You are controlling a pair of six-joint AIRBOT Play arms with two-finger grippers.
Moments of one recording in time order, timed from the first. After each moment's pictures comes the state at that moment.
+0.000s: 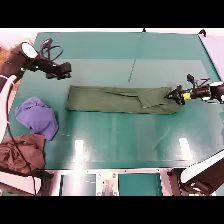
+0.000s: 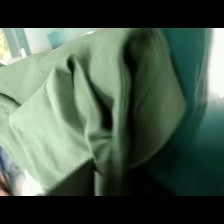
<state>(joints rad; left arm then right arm) -0.06 -1.65 1.59 1.11 -1.09 -1.54 -0.49 -1.97 1.49 -0.77 1.41 1.11</state>
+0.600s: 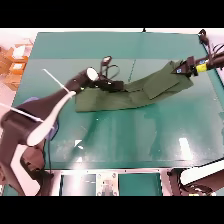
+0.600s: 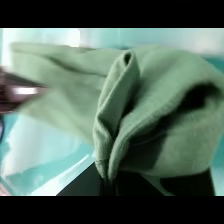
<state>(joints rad) -0.53 -1.90 1.64 0.84 -0.70 -1.42 -0.36 -1.73 1.83 -0.75 1.67 1.21</state>
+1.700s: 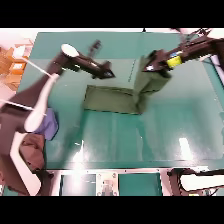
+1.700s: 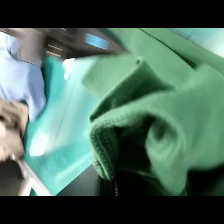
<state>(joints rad) -0.23 -1.94 1.95 0.62 -1.27 -1.39 0.08 -1.54 1.69 -0.78 1.46 1.39</state>
